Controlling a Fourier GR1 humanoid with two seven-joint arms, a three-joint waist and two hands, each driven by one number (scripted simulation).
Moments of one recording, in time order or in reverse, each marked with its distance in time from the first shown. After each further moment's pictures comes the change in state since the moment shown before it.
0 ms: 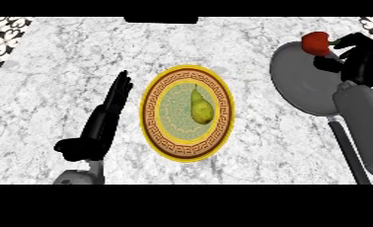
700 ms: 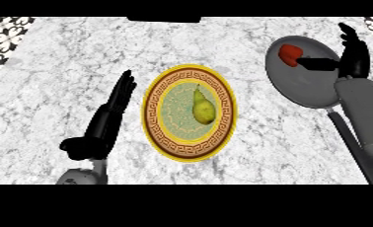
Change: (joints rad) left arm -0.010 -0.013 -0.008 0.007 -0.012 0.000 0.002; right arm -0.133 0.026 -0.197 0.280 -0.258 0.214 -0.387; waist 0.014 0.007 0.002
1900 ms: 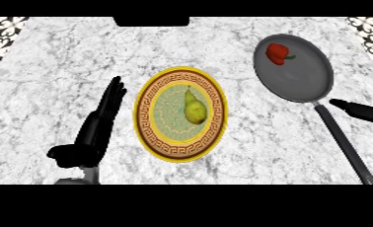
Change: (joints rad) left arm 0.066 0.004 0.034 -0.034 -0.004 -0.004 0.004; right arm 0.495 0.007 -0.193 -0.532 -0.447 0.523 -0.272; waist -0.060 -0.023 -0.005
